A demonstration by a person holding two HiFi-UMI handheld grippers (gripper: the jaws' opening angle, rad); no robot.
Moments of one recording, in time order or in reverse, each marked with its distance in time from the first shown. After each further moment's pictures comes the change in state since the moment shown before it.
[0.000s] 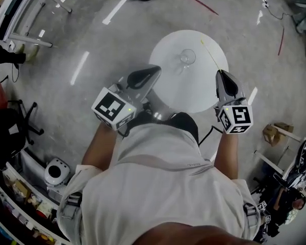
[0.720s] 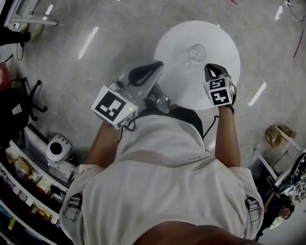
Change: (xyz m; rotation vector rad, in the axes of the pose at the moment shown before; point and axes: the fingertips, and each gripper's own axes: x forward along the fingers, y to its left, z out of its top) left arm 0.050 0.046 -0.031 -0.095 0.061 0.112; right arm 0.137 -0.022 -0.172 -0.198 0.595 0.172
